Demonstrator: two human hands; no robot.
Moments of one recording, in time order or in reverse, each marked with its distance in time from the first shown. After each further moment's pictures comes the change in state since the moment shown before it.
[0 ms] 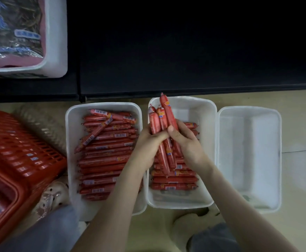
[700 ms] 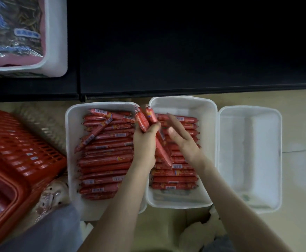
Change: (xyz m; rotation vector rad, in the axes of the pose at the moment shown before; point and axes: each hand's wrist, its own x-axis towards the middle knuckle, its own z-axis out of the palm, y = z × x) left_hand 0.008 -0.010 0.006 -0.176 0.348 -0.044; right_hand 0.012 0.018 -0.011 -0.404 -0.006 0.036
